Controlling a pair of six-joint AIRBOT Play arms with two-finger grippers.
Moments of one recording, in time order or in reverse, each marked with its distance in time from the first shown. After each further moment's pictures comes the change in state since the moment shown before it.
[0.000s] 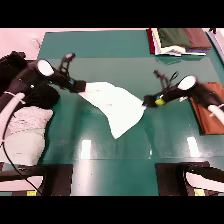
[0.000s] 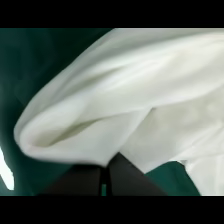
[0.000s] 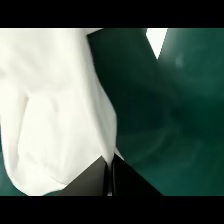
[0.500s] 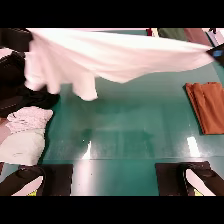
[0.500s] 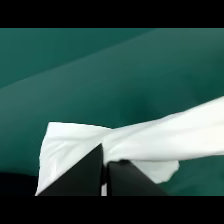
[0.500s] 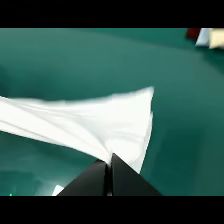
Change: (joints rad) left arm 0.000 0.403 0.374 0.227 -0.166 0.070; right arm -0.268 0.420 0.487 -0.146 0.249 0.000
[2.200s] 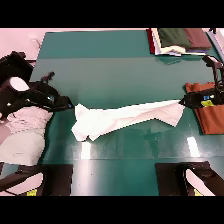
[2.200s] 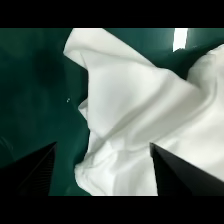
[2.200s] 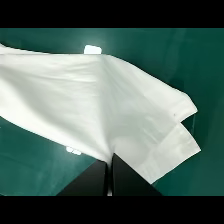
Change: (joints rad) left arm 0.220 -0.219 -0.781 -0.395 0.065 -0.014; right arm 0.045 0.003 -0.481 -0.070 0.083 0.051
